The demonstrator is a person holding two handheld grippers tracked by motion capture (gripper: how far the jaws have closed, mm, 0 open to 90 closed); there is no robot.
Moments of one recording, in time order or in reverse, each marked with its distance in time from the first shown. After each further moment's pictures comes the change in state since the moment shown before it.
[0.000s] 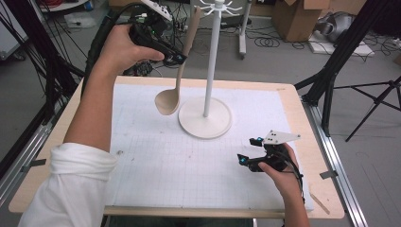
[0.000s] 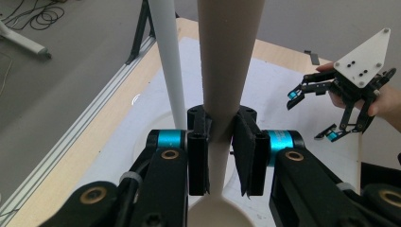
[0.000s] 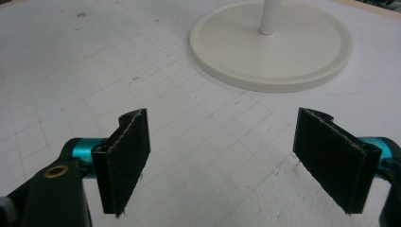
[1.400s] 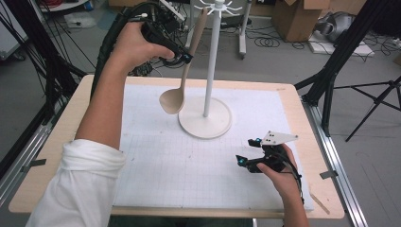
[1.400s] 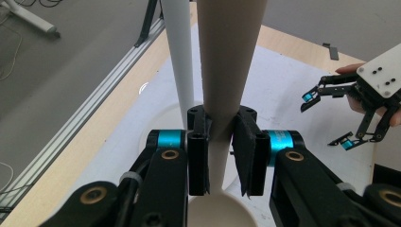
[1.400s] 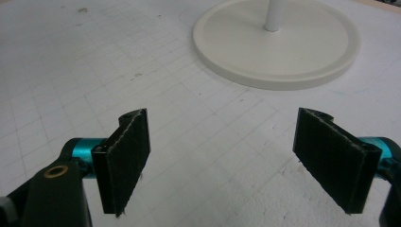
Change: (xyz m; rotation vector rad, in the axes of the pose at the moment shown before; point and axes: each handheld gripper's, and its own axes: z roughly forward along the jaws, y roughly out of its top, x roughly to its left) left arm 0.002 0.013 0.019 0.081 0.033 -0.041; right arm 0.002 -0.001 0.004 0.011 0.005 -0.009
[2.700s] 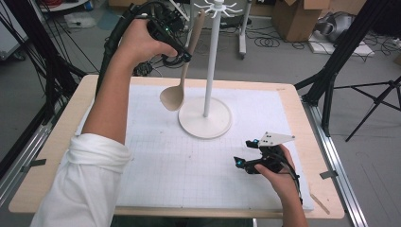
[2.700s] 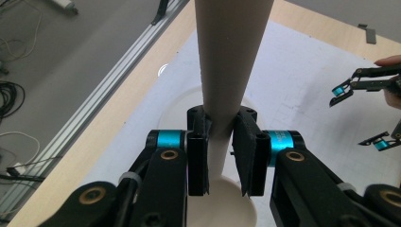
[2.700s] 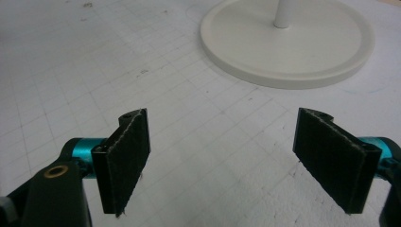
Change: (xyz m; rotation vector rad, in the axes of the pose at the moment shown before) left arm 0.009 0.008 0.011 0.090 0.084 -0.009; right arm 0.004 0.000 0.005 0.012 0.016 -0.010
